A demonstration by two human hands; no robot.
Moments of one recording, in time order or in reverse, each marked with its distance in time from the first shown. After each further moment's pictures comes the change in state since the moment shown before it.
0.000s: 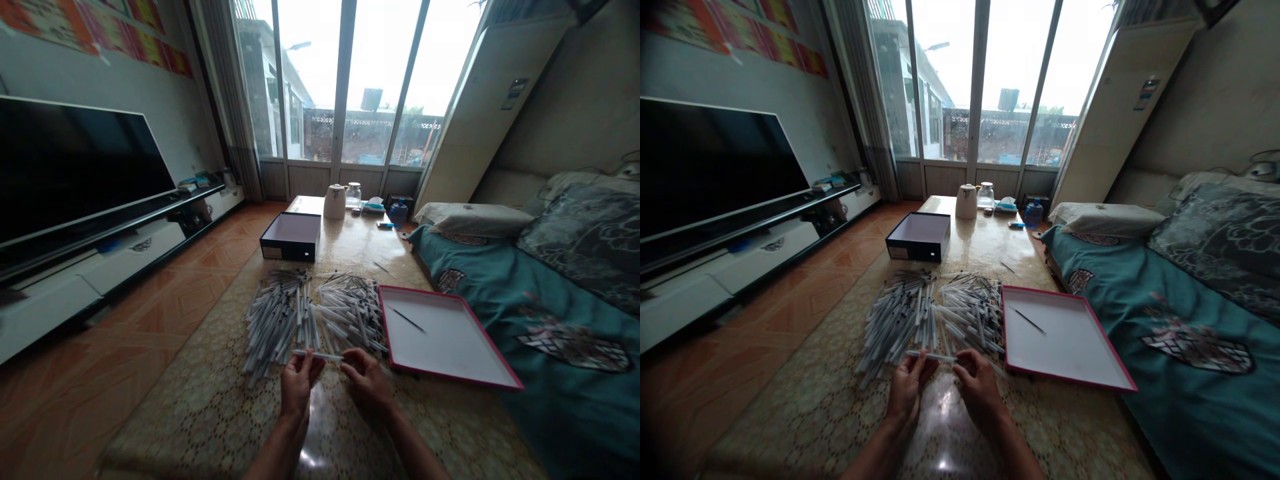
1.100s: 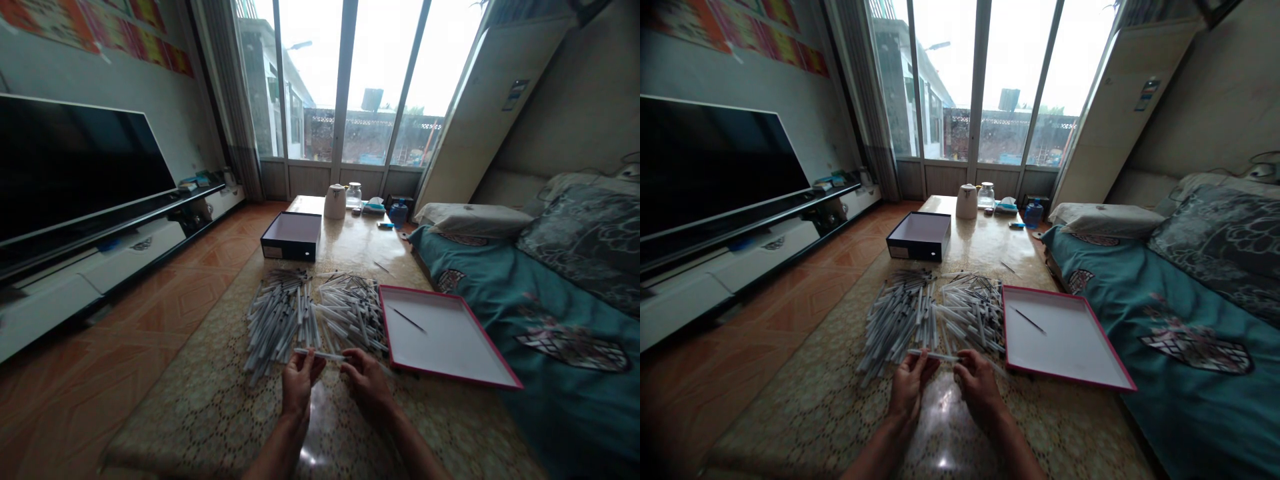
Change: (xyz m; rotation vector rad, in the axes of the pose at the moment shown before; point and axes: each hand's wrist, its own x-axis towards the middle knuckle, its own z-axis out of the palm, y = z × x) left_hand 0.004 -0.006 -0.005 -0.007 -0.011 0.016; right_hand -0.001 0.008 0.004 0.059 -0.029 0.055
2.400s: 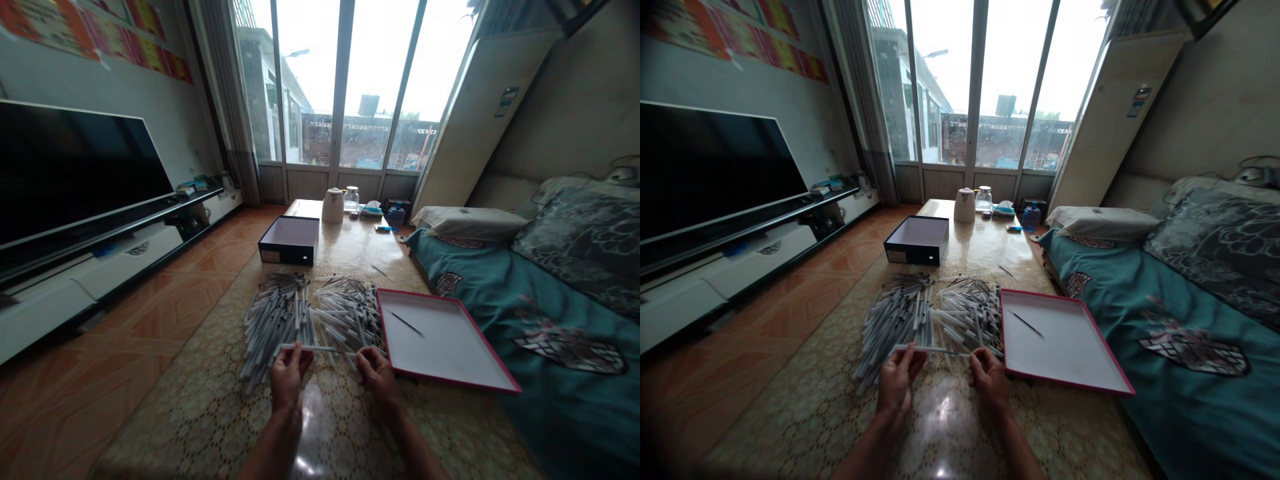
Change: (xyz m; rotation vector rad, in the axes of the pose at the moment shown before) left_hand 0.011 0.027 0.009 -0.035 0.116 0.067; right_hand 0.007 0.007 -0.017 0.205 0.185 0.034
